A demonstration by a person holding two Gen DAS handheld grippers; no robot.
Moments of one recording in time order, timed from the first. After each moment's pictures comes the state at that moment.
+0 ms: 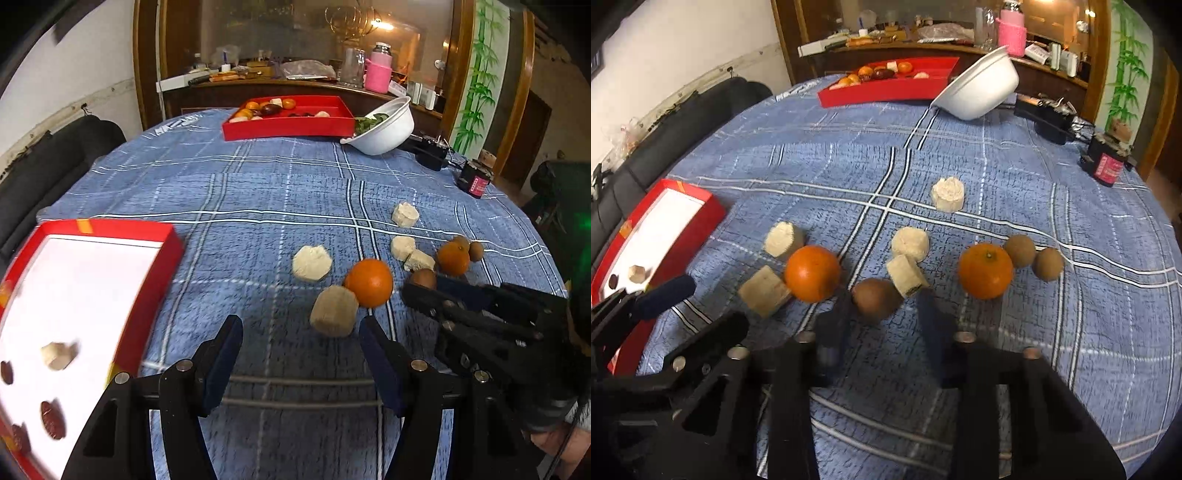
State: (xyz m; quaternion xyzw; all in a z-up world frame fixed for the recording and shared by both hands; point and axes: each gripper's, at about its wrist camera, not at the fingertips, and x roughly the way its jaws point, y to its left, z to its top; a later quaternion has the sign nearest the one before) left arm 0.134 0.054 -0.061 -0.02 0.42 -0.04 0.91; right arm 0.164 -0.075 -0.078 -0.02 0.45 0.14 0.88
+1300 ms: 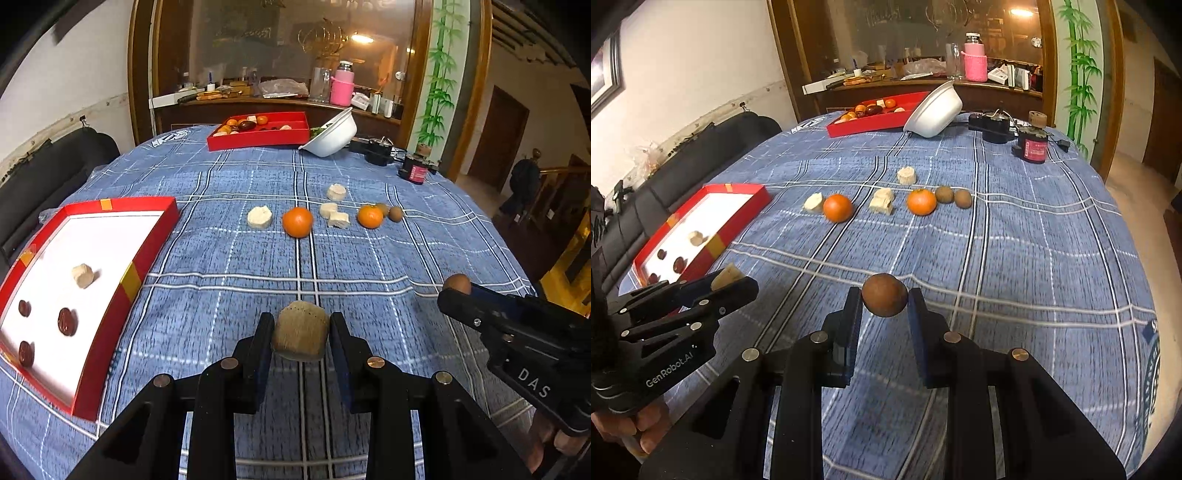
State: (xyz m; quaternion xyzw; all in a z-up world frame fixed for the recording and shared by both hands) left arm 0.016 0.027 -0.037 -0.02 0.39 -0.07 0.92; right arm 0.021 -0.137 -0.040 0.01 0.38 0.14 0.91
